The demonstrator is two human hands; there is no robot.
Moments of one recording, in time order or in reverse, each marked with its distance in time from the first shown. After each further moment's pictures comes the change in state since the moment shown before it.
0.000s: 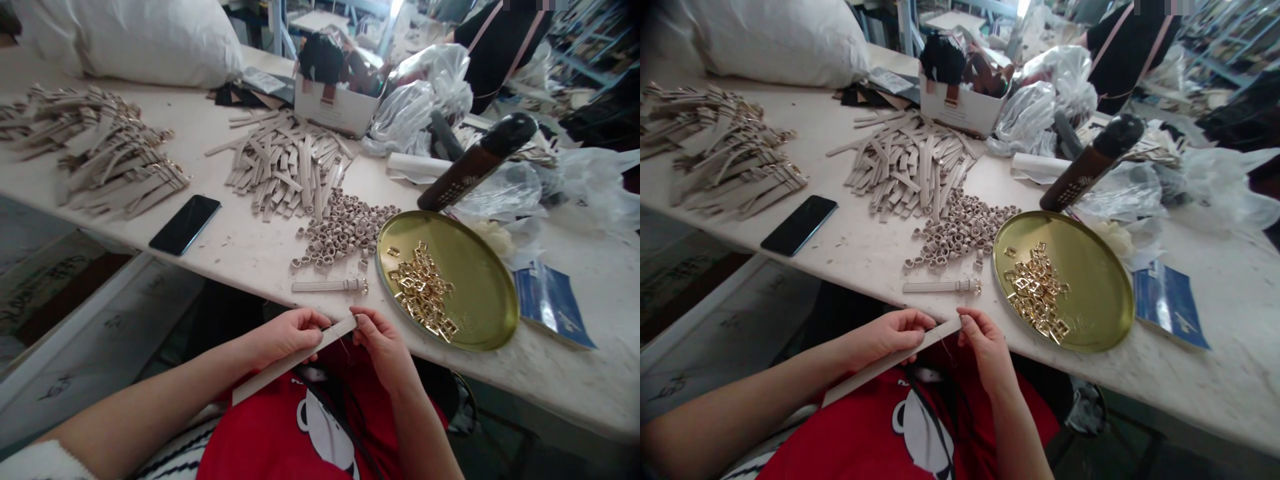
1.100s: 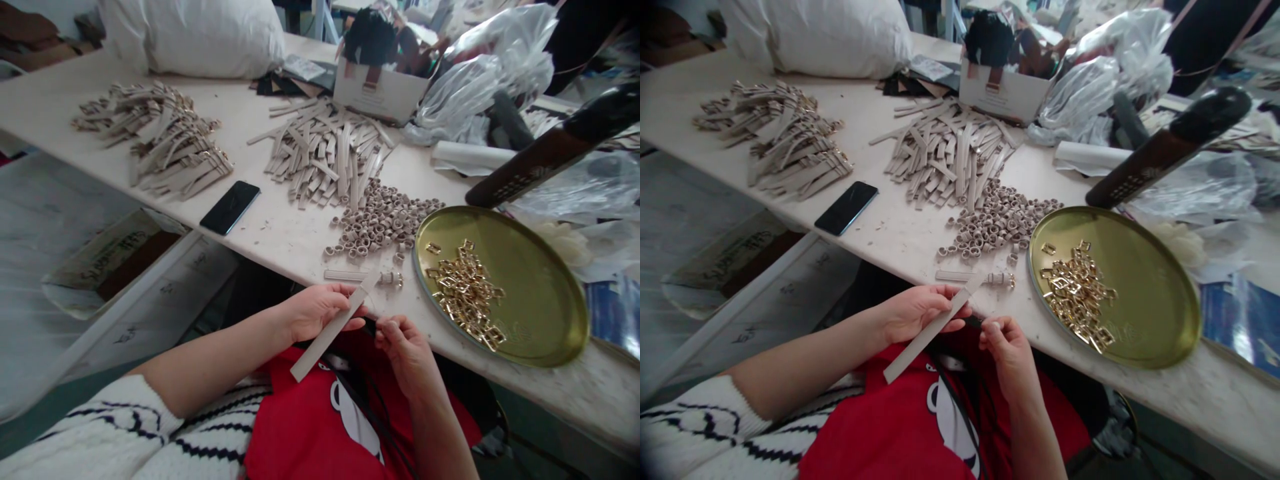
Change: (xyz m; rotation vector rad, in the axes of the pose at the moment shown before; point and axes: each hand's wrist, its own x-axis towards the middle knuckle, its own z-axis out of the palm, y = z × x) left_hand -0.005 0.015 0.000 -0.568 -0.001 0.005; right_hand -0.017 0.016 0.012 0.103 0.057 0.040
